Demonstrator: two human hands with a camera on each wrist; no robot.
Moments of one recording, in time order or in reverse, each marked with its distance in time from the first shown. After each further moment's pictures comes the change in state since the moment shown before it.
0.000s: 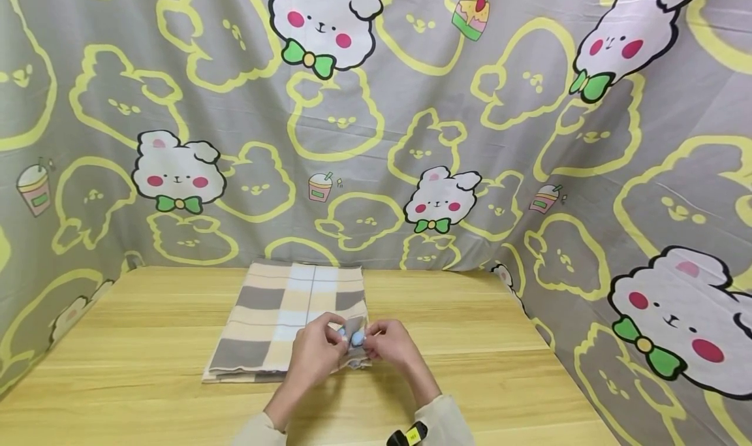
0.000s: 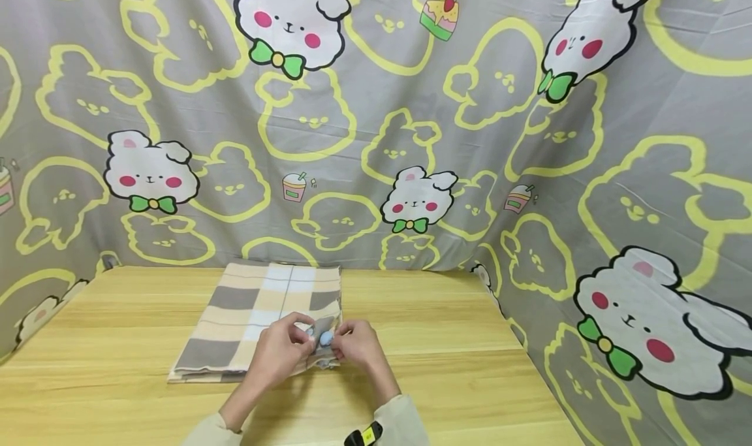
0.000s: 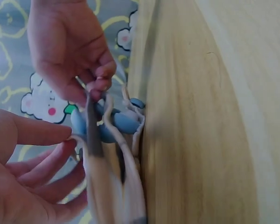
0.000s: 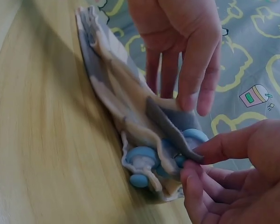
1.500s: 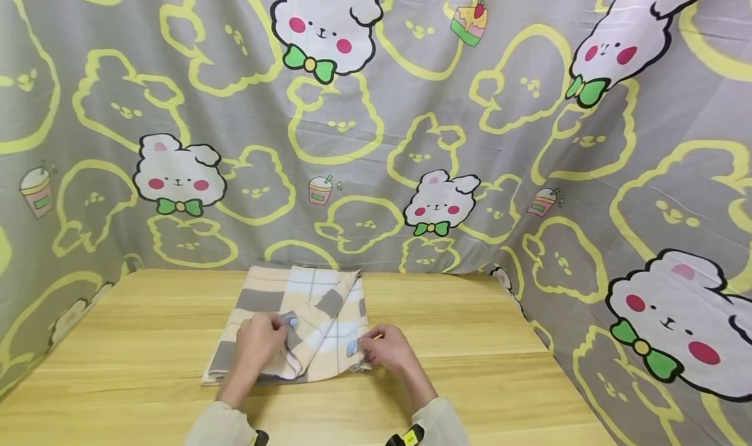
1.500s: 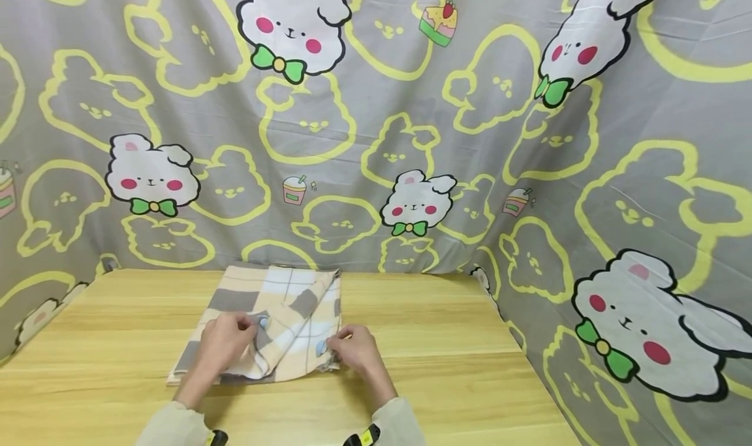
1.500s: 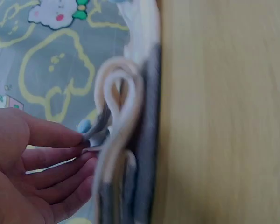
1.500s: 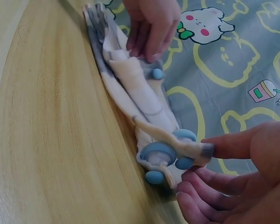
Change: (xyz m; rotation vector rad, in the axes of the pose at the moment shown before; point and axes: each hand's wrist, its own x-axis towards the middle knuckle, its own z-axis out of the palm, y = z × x) left_hand 0.025 -0.058 -0.071 0.311 0.084 -0.150; right_hand 0.000 0.008 0.003 -0.054 0.040 -0.001
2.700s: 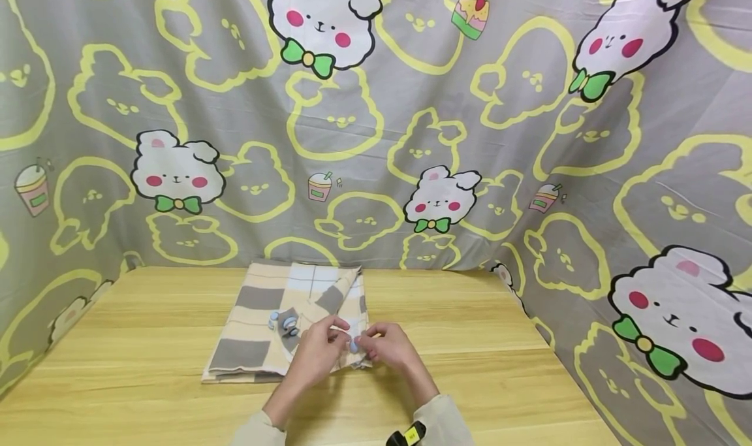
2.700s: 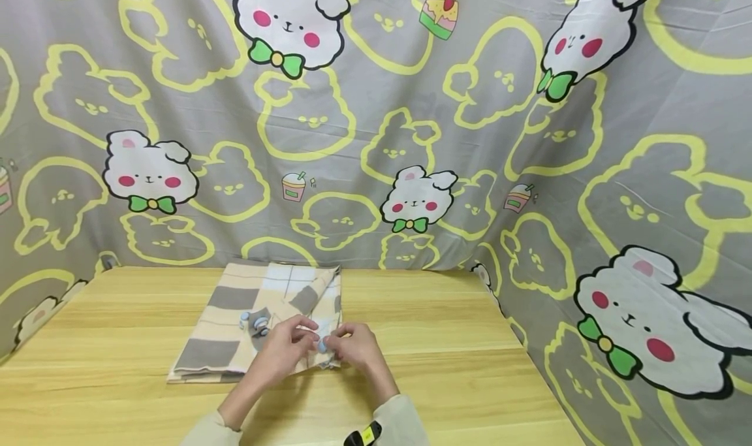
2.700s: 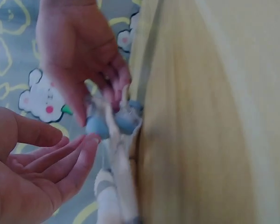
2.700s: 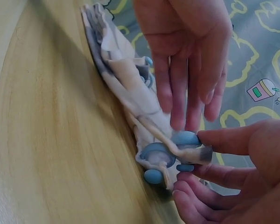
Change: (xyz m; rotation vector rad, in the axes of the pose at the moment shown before) left_hand -0.033 0.065 0.052 -0.427 -0.197 0.142; right_hand 0.002 0.001 0.000 0.045 -0.039 0.012
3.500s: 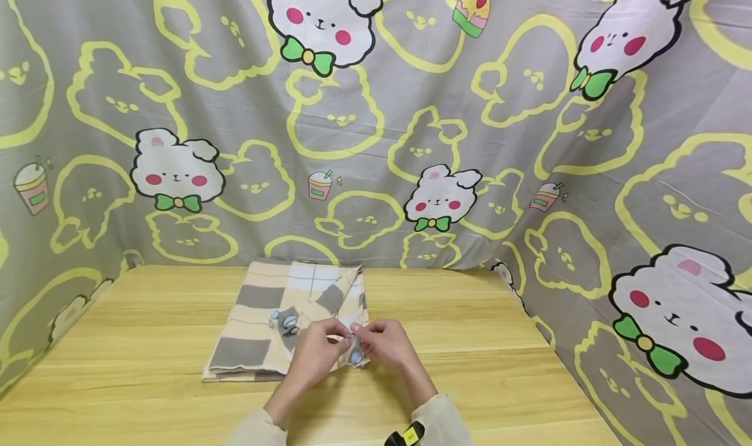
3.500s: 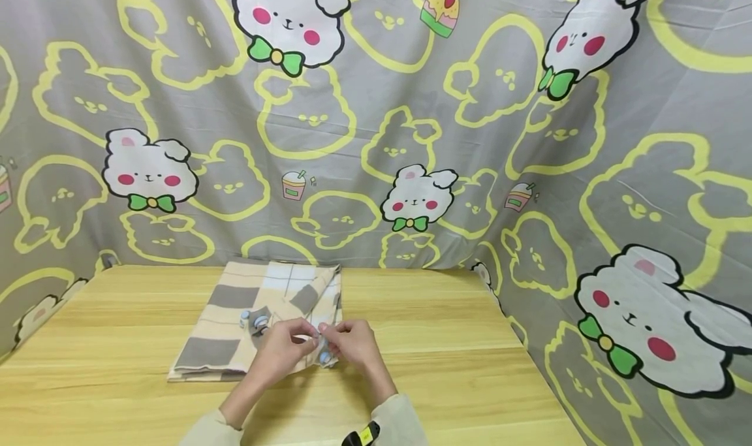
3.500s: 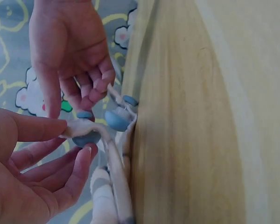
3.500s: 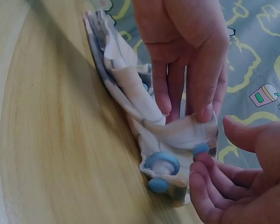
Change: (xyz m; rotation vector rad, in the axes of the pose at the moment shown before) left_hand -0.002 0.000 0.002 0.041 0.010 0.024; right_hand 0.004 -0.002 0.003 0.068 0.032 0.013
